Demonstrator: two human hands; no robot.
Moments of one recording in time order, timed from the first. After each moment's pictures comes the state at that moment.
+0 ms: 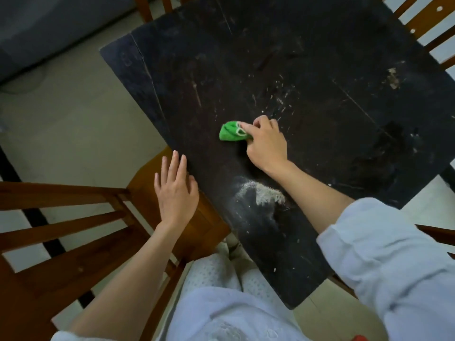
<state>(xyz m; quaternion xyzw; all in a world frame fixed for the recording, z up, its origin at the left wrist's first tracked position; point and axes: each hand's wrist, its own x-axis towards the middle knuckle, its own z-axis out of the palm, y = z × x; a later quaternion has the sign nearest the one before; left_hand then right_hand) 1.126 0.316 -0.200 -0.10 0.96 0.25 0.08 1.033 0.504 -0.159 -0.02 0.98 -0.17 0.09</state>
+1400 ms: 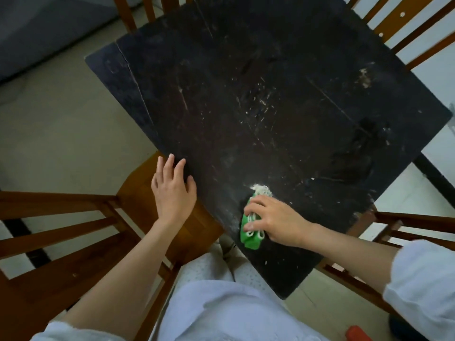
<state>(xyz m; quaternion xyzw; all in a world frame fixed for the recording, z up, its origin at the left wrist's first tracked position) 1.125 0.325 -0.189 -0.08 0.97 0.23 0.09 1.168 0.565 -0.146 -0.42 0.88 -0.12 0.20</state>
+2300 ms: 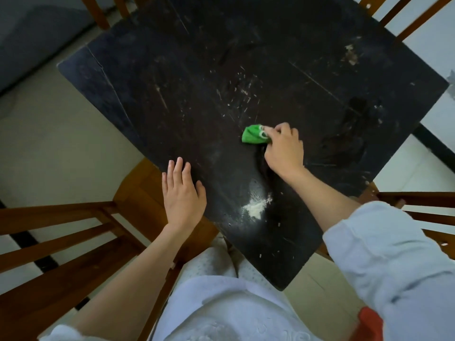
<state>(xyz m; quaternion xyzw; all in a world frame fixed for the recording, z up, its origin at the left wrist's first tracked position) 1.135 0.368 -0.181 -0.02 0.97 0.20 0.11 1.081 0.583 -0.154 0.13 0.98 -0.13 0.10</state>
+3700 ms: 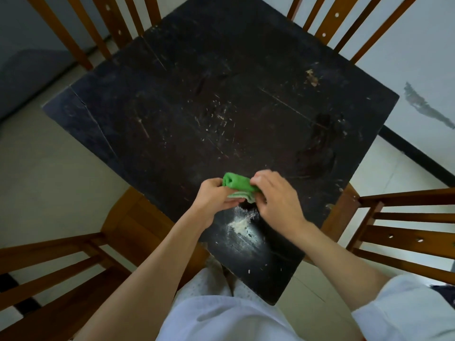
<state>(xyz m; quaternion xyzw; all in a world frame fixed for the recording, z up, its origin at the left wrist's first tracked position) 1.097 0.446 -0.119 -0.16 0.63 0.63 0.43 1.160 0.592 -0.112 -0.05 0.98 -0.21 -0.05</state>
